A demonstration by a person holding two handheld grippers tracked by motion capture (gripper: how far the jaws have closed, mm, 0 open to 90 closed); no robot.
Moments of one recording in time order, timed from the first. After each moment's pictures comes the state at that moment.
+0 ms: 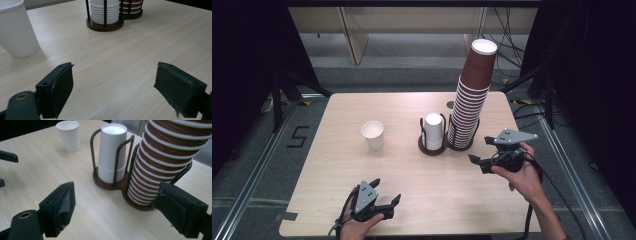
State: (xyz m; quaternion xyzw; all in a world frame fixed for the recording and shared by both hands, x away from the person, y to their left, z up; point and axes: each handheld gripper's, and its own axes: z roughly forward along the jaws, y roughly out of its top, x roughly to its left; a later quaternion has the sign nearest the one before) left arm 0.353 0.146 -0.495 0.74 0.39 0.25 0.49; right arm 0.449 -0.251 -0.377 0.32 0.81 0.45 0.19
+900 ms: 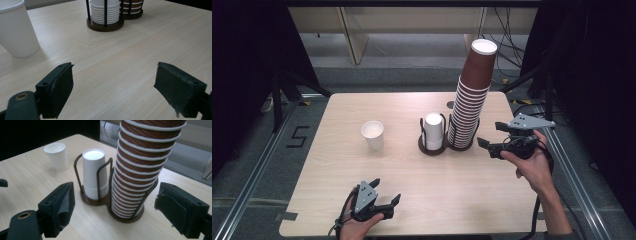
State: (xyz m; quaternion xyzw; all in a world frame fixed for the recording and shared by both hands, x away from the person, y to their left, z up) left arm 0.354 0.146 -0.495 0.74 0.39 0.25 0.50; right arm 0.461 -0.269 -0.343 0.35 0.78 0.47 0.22
